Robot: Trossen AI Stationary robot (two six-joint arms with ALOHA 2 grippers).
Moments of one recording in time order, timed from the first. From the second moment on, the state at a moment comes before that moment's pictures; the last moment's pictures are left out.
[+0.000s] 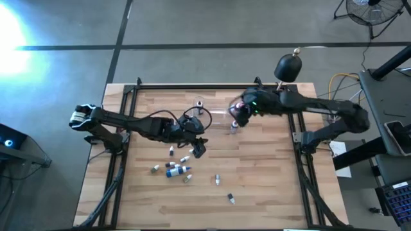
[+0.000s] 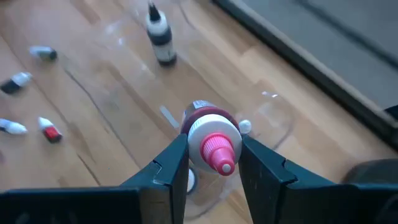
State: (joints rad) left arm -0.11 1.49 1.24 -0.48 -0.33 -0.55; right arm -0.25 1.35 1.19 -0.75 0.25 0.44
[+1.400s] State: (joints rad) left arm -0.14 1.49 1.16 -0.71 -0.21 -0.41; right arm -0.35 1.46 1.28 -0.88 0.09 0.15
